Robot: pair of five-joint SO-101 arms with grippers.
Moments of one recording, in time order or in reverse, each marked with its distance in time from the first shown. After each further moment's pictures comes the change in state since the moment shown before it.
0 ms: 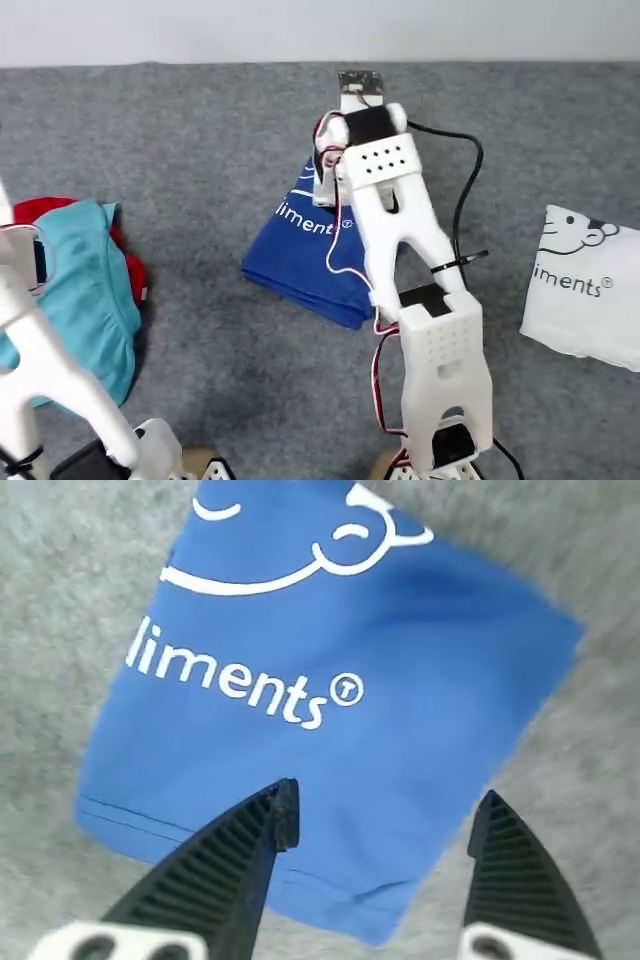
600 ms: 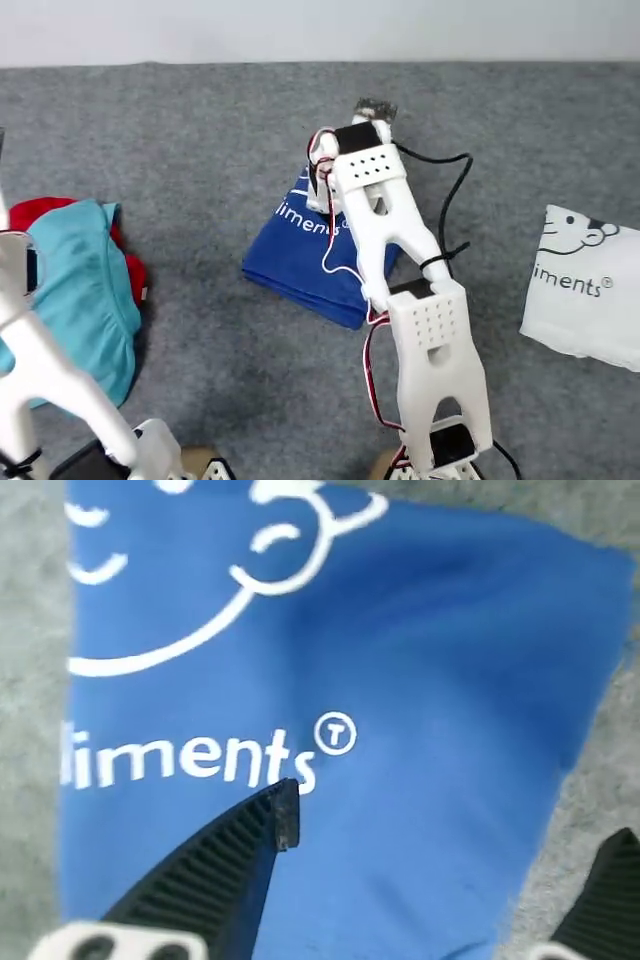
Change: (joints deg) left arm -2.3 0.0 0.0 -0.1 -6.5; right arm 0.4 11.3 0.0 -6.1 -16.0
